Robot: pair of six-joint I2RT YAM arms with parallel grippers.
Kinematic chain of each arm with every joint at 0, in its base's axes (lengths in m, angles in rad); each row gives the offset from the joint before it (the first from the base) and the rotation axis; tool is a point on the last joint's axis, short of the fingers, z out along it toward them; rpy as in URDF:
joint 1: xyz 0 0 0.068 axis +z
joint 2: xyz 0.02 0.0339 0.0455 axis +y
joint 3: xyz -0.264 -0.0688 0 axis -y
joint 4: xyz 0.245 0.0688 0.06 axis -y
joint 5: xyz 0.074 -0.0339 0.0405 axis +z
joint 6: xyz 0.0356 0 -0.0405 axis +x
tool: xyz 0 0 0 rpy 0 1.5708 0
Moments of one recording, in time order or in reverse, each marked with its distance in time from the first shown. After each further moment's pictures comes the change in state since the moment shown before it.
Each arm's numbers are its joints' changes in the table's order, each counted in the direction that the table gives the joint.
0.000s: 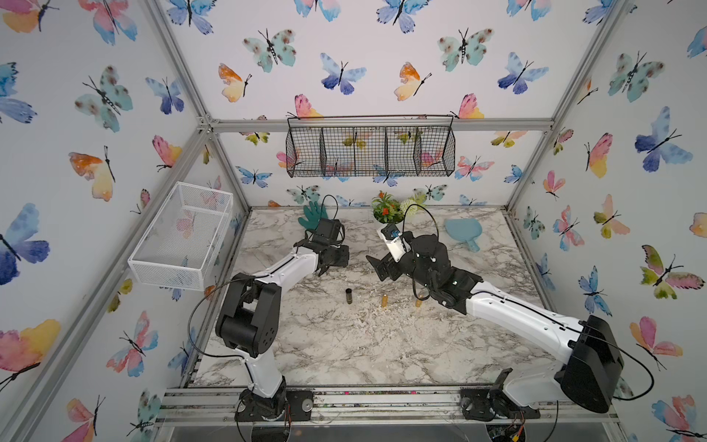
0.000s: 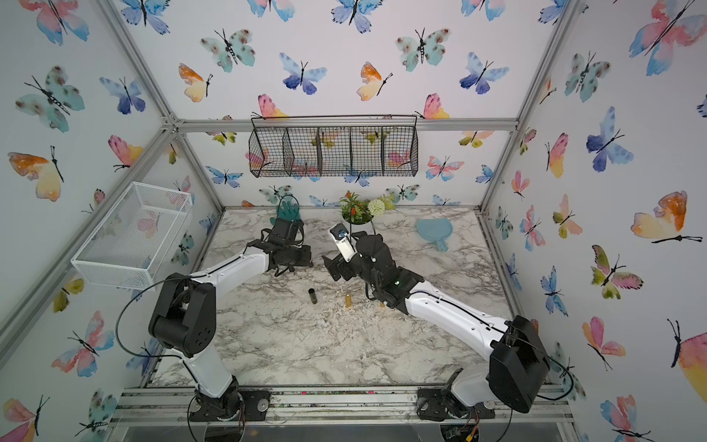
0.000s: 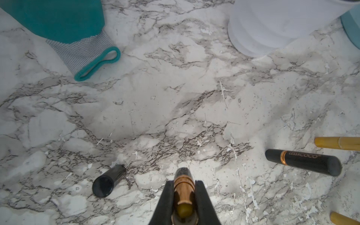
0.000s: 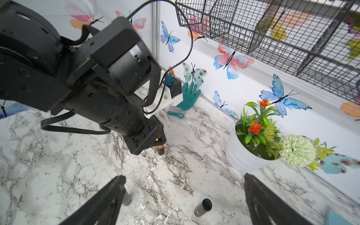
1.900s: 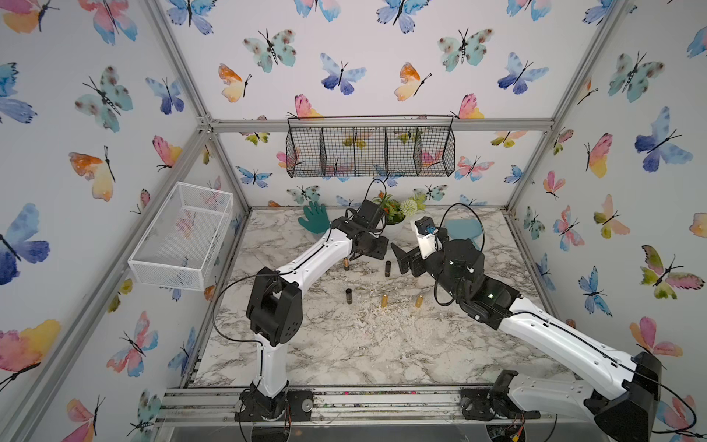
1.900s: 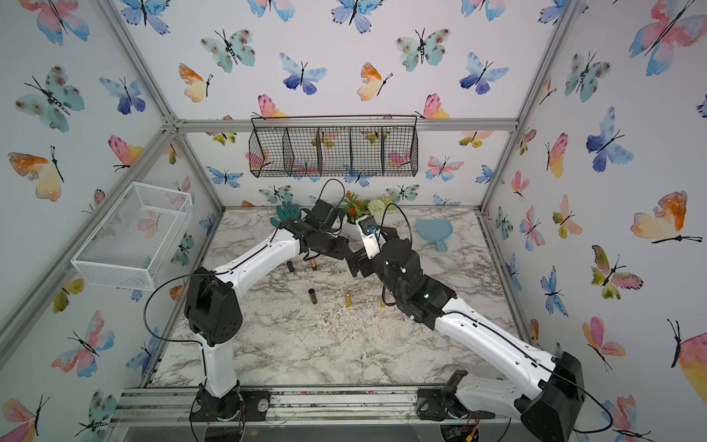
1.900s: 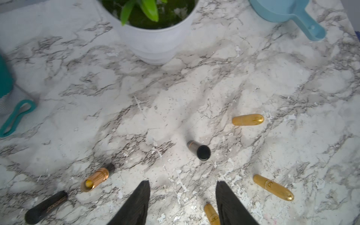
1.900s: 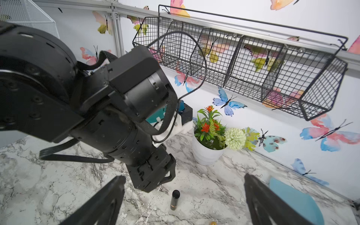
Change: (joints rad) left arm -0.231 0.186 0.530 -0.394 -0.021 0.051; right arm 0.000 -0.249 -0.039 -0.092 -0.209 0.044
